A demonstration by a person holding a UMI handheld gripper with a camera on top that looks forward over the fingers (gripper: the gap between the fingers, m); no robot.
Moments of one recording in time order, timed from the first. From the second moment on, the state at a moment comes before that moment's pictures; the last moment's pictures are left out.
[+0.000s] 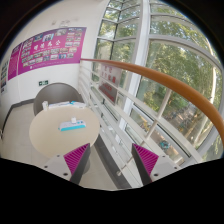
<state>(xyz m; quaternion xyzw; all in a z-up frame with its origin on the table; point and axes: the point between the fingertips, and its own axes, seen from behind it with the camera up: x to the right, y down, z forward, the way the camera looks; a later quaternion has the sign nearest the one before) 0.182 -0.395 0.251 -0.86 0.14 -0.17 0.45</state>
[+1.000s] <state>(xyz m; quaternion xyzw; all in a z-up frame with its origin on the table) 0.088 0.005 0.044 -0.86 0.04 -0.01 0.51</state>
